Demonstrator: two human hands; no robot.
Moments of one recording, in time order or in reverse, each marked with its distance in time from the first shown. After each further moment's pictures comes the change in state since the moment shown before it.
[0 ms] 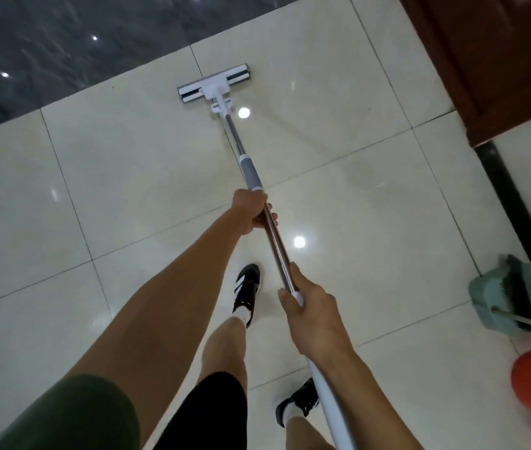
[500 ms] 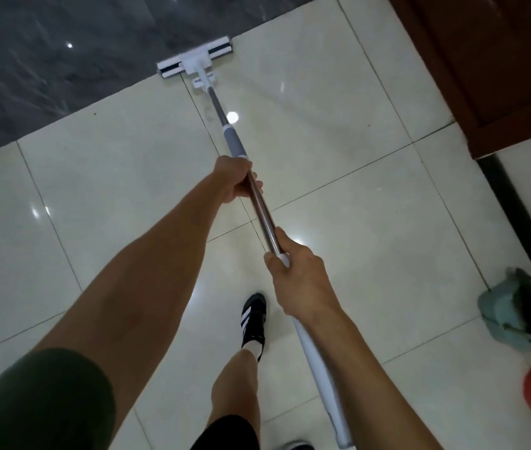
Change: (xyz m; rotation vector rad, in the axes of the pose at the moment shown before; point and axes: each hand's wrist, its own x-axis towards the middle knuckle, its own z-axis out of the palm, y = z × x) left_hand 0.085 0.167 -0.025 0.102 -0.002 0.065; right_hand 0.130 -0.128 -0.012 0.051 0.083 -0.030
